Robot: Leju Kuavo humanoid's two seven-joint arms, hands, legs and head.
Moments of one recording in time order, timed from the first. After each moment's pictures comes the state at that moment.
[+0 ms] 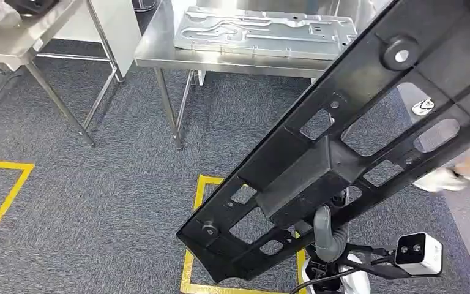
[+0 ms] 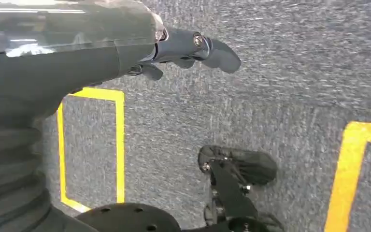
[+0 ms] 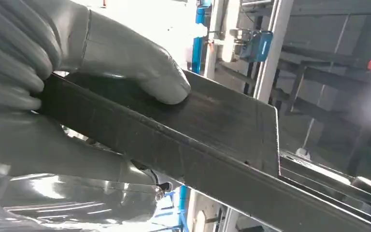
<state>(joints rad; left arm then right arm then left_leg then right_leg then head) -0.13 0.04 -1.34 -0.13 1.44 0.33 -0.15 -0.05 0.20 0.22 -1.71 -0.27 0.62 -0.64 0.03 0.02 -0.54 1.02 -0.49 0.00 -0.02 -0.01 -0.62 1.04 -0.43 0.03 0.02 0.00</state>
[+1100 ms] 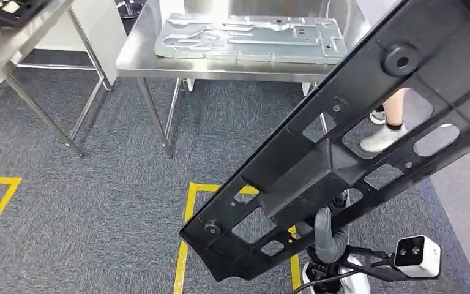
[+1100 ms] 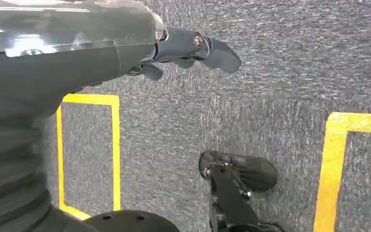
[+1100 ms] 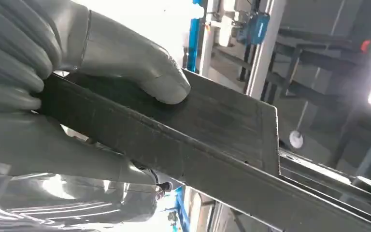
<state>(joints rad) -0.13 0.04 -1.36 -0.13 1.45 0.35 -0.14 -0.04 0.20 0.21 -1.69 -0.25 0.61 -0.67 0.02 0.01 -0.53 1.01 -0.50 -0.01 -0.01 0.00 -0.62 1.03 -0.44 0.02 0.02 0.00</state>
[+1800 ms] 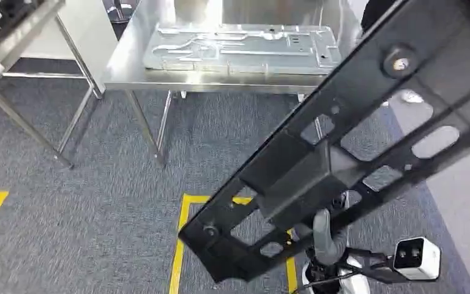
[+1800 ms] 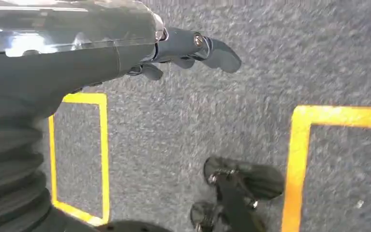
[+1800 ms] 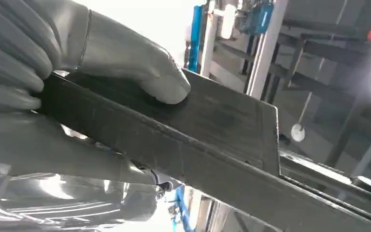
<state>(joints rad) -0.13 0.04 -1.36 -0.12 1.46 0.34 -0.15 -0.04 0.20 0.22 -1.70 -0.25 0.61 -0.67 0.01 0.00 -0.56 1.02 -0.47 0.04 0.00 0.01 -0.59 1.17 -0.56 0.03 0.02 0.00</state>
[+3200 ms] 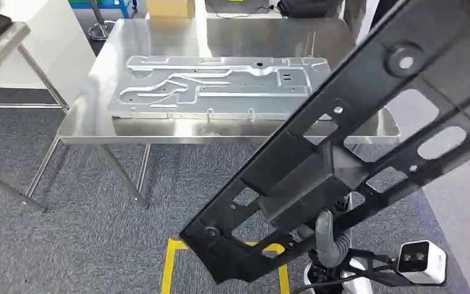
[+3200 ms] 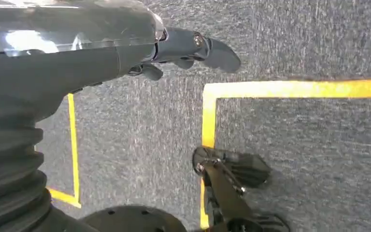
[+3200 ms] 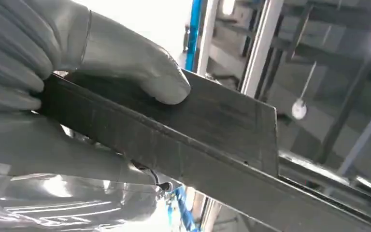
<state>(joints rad) -0.12 0.04 -1.37 -0.12 1.48 0.34 -0.14 -0.02 0.20 0.21 -1.73 -0.24 0.61 -0.67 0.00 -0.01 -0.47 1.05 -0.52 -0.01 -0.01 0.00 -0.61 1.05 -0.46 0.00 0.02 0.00</state>
